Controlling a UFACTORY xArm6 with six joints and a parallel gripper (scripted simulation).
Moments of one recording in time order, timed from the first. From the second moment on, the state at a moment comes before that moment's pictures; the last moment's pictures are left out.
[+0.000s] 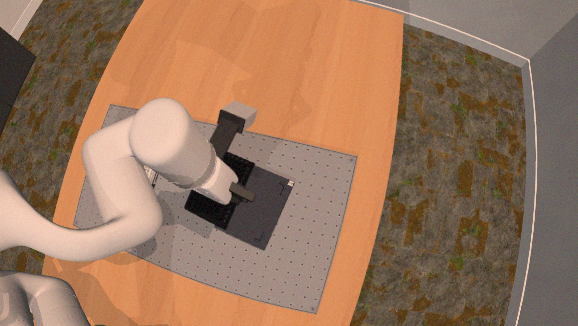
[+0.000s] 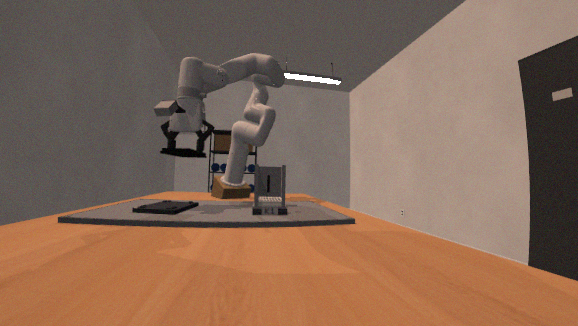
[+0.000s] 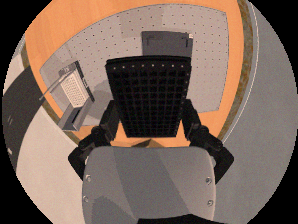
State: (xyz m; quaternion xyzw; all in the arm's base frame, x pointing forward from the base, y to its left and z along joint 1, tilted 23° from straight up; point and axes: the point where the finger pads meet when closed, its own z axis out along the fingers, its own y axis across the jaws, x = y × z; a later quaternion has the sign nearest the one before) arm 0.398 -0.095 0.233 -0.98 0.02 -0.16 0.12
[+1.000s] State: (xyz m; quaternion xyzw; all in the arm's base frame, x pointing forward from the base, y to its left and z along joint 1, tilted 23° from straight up) arm 0.407 -0.137 0.224 -0.98 0.02 -0.16 0.12
